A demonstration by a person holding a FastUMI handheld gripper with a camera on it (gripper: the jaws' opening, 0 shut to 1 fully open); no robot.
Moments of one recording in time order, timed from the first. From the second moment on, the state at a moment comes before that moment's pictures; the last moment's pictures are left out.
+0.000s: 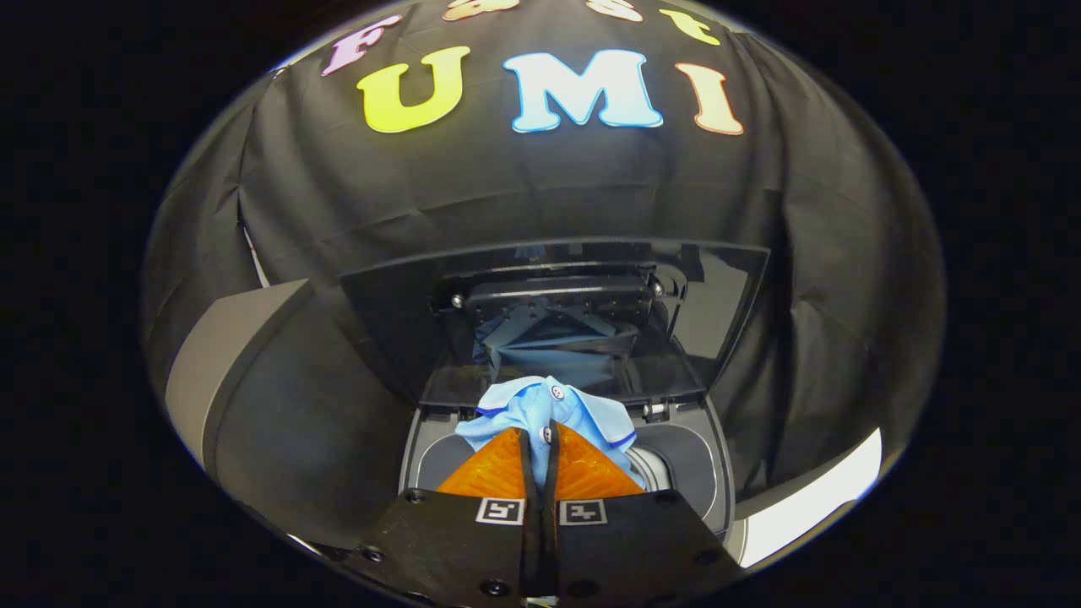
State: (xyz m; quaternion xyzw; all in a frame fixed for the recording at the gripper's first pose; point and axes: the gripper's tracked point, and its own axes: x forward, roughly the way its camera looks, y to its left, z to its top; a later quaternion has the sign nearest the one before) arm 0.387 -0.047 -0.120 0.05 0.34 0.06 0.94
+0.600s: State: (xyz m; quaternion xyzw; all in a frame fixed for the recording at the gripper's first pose) arm 0.402 -0.055 -0.180 0.06 0.42 0.00 0.91
